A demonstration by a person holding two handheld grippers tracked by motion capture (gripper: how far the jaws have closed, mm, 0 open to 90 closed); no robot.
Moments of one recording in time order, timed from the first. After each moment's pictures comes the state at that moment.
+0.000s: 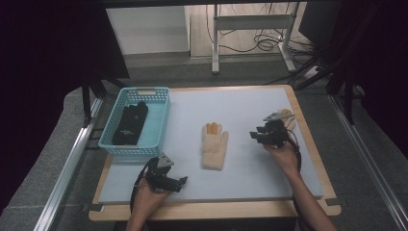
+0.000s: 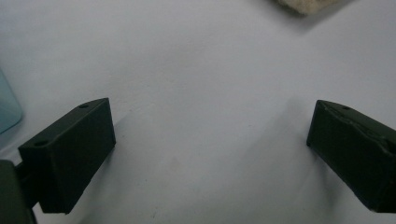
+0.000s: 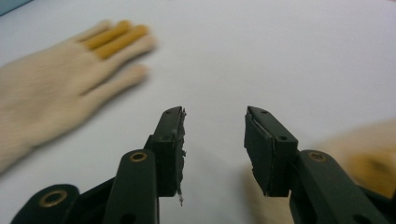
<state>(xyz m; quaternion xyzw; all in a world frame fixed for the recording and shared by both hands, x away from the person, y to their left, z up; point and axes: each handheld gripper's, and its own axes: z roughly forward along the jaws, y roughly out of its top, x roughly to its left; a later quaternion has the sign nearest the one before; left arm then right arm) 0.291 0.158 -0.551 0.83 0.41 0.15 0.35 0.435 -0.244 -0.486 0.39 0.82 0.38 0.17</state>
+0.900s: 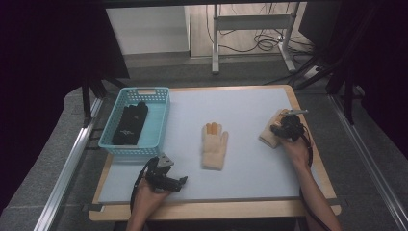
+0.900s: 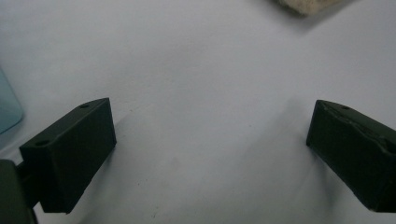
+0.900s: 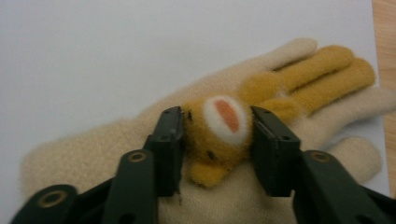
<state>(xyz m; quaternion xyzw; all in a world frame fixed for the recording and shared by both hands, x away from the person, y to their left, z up) 0.291 0.158 -0.551 0.83 0.41 0.15 0.35 0.478 -0.299 -0.516 0.48 0.78 0.31 0.25</state>
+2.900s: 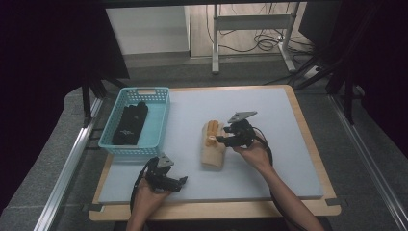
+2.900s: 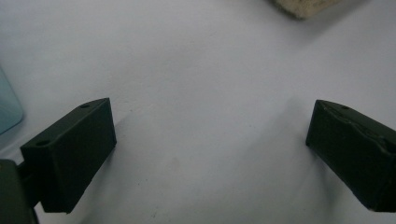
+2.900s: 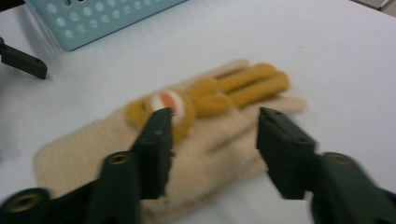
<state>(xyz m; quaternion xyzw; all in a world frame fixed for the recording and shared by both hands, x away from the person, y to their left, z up) 0.291 0.158 -0.551 0.83 0.41 0.15 0.35 0.426 -0.140 -0.481 0.28 0.86 0.41 0.12</state>
